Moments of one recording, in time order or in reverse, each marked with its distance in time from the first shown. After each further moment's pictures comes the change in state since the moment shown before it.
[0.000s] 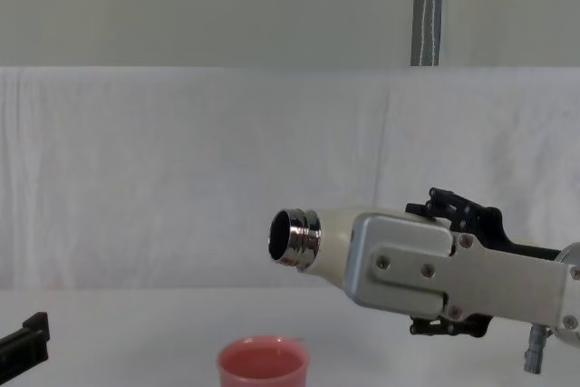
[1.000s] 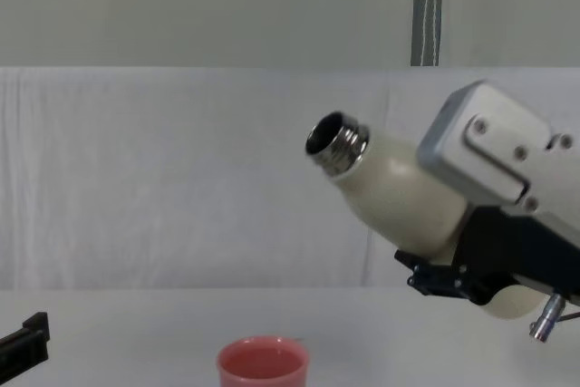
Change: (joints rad) left arm 0.000 0.000 0.000 0.000 0.000 0.000 0.000; right arm -0.090 -0.062 0.140 -0.029 0.277 -0.104 -0.057
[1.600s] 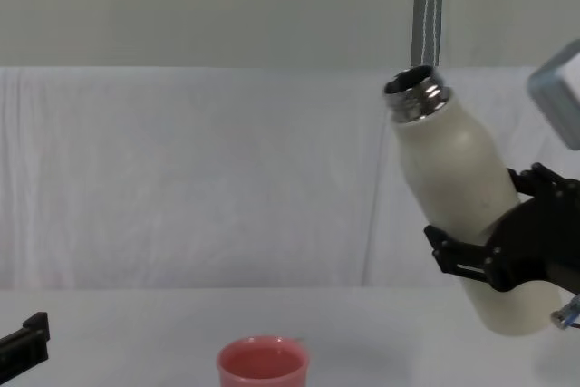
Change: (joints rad) left arm 0.000 0.000 0.000 0.000 0.000 0.000 0.000; right arm -0.056 -0.080 0.126 0.038 0.273 -0.092 -0.012
